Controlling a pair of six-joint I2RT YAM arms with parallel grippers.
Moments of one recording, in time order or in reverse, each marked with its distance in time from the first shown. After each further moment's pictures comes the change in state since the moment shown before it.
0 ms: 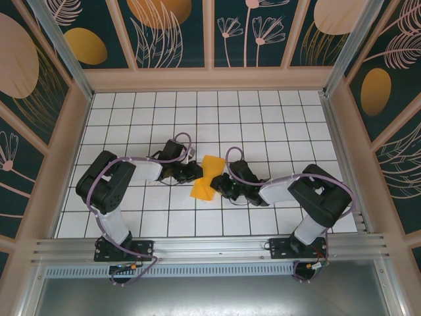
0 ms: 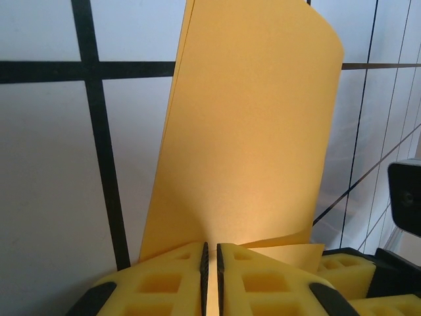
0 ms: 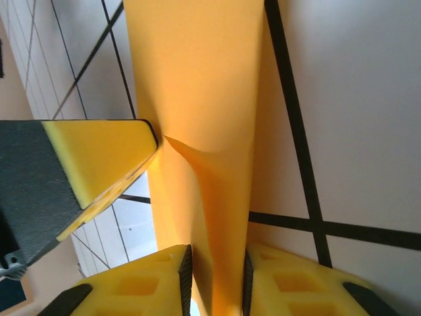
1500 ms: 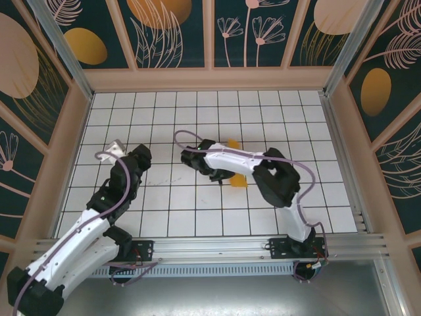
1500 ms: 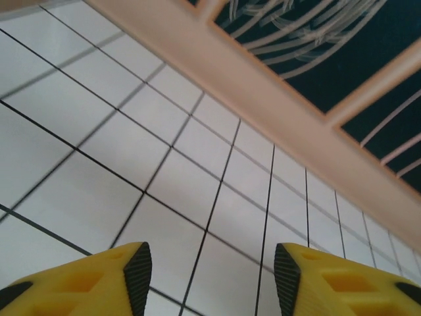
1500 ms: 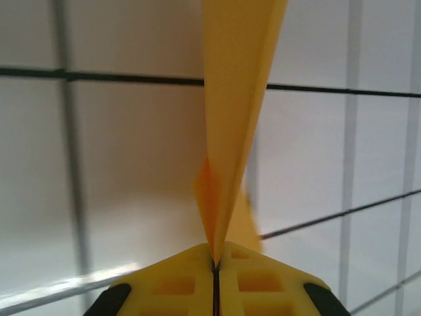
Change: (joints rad) left arm 0.000 -1.108 -0.275 -0.241 -1.144 -0.098; right arm 0.175 0.476 1.110 -1.684 0.795 -0.372
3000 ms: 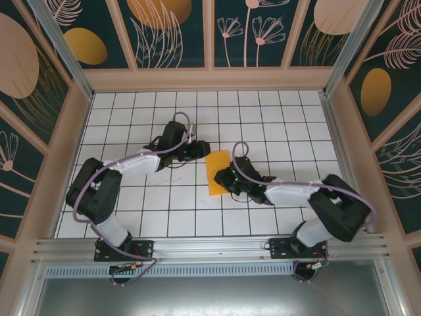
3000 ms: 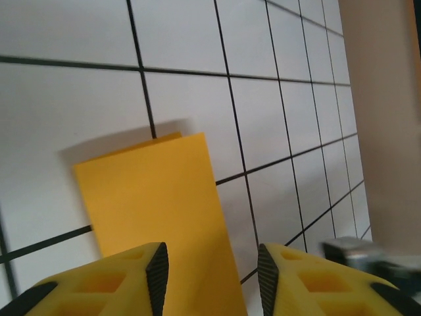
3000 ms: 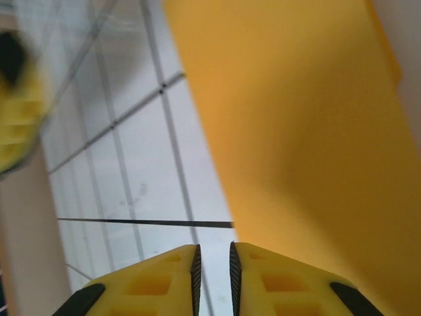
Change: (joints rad) left arm -0.028 1.016 0.460 0.215 1.011 0.106; right arm -0.172 -0.702 -1.083 1.474 -0.619 0.337
